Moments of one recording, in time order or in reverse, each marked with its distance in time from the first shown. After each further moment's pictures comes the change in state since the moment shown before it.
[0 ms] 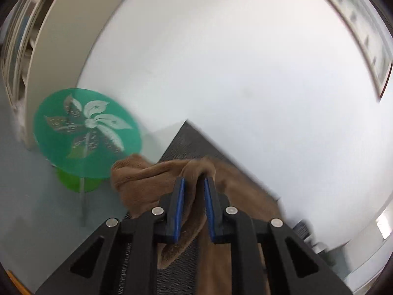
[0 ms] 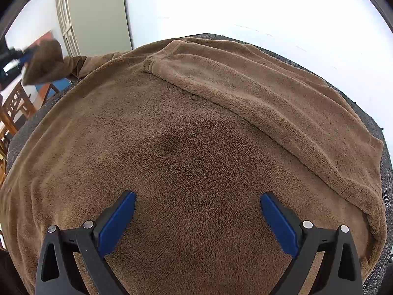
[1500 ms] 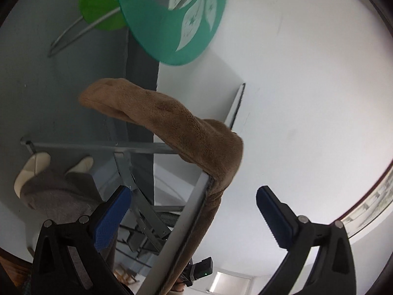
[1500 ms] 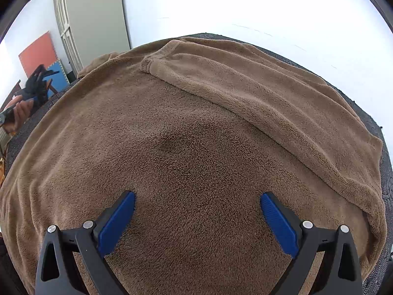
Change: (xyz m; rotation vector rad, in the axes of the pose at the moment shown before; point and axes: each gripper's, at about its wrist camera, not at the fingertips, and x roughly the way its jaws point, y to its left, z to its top) left arm 0.147 0.229 -0.057 -0.999 0.503 -0.184; right arm 0.001 0.000 0.000 0.009 0.004 -0.009
